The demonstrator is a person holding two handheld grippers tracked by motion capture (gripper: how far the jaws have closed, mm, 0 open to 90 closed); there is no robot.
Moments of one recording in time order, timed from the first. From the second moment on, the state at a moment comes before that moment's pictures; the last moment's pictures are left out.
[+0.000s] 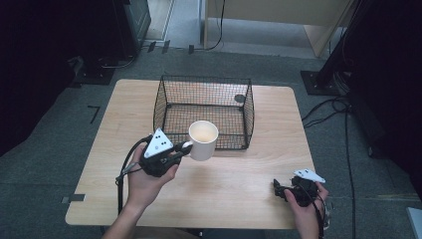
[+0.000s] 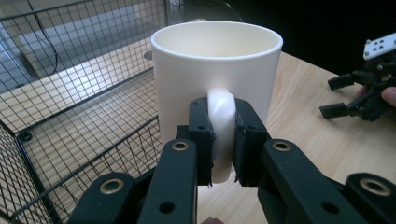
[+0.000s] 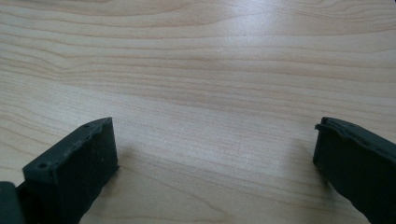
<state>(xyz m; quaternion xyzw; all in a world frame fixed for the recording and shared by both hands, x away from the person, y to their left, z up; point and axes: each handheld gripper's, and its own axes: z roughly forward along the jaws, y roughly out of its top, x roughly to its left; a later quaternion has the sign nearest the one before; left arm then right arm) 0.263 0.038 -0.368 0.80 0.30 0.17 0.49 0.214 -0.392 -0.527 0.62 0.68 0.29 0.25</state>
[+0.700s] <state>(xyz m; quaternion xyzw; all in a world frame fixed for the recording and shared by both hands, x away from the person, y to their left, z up) 0.324 0.033 -0.374 0.77 0.35 0.20 0.49 0.214 -0.392 -0.527 0.62 0.68 0.29 0.25</state>
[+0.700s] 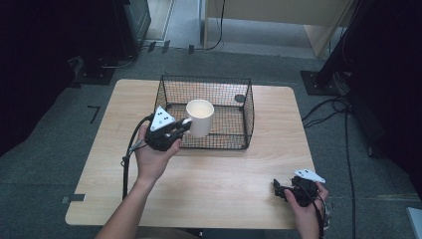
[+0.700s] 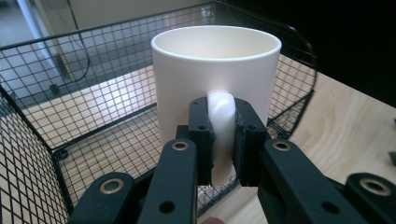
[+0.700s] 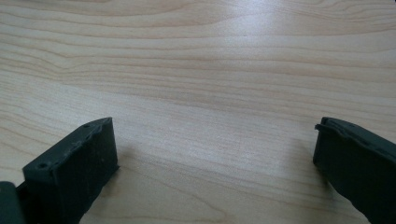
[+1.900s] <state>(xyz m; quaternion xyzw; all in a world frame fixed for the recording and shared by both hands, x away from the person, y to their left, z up) 0.402 0.013 -0.426 0.75 0.46 0.22 0.43 0.214 -0.392 -0.527 0.62 0.68 0.29 0.25</state>
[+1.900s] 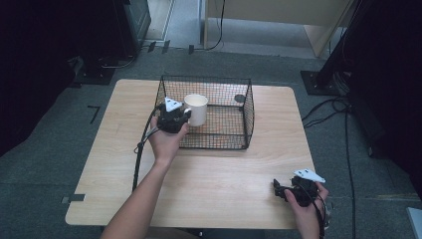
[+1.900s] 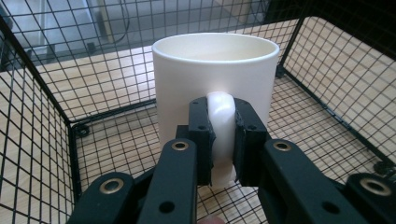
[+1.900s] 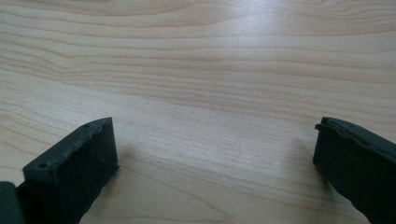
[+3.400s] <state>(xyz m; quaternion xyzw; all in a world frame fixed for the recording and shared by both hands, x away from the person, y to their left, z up) 0.405 0.008 -0.418 0.77 0.46 0.17 0.42 0.214 -0.392 -0.527 0.62 0.68 0.30 0.25</state>
